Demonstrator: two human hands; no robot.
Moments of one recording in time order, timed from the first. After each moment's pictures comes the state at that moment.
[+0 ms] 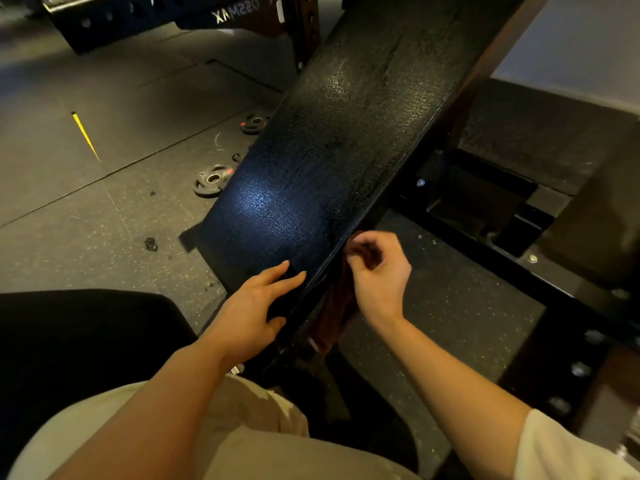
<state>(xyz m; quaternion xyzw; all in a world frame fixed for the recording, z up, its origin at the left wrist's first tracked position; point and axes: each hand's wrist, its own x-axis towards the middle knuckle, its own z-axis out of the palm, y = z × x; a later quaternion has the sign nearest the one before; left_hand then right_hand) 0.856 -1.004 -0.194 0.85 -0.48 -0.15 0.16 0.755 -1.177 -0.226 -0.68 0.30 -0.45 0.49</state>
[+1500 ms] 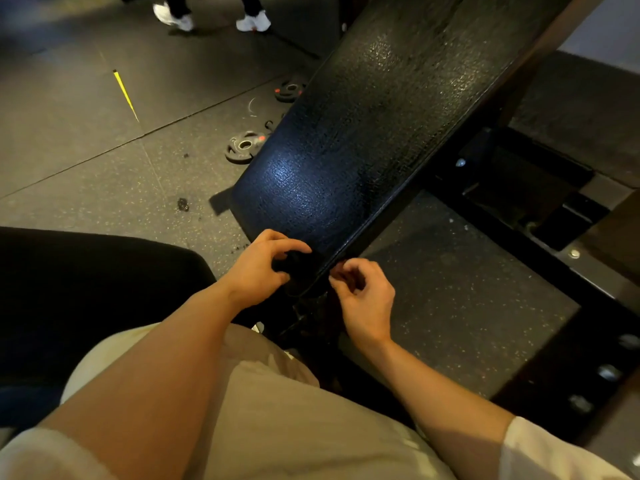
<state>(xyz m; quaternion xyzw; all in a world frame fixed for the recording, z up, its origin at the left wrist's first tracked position) 0.871 -0.991 -0.193 0.86 -0.36 -0.22 0.29 0.747 -1.107 -0.275 -0.69 0.29 -0.36 0.55</state>
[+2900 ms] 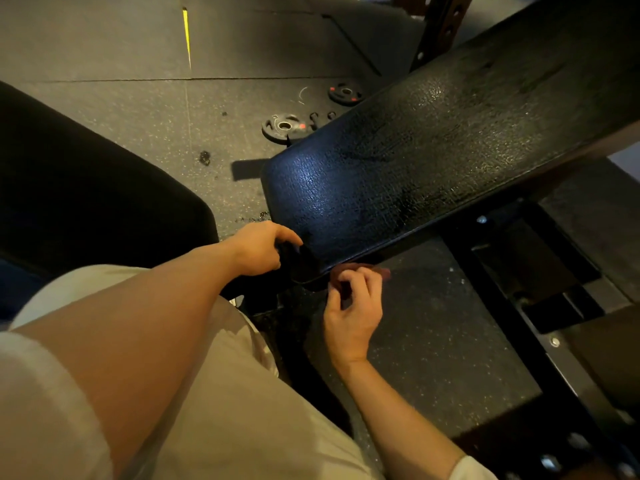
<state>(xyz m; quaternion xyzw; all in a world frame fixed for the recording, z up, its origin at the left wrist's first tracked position) 0.873 -0.972 -0.196 0.91 -0.25 -0.25 0.24 0.746 -1.097 -0.289 -0.81 0.19 -0.40 0.39</state>
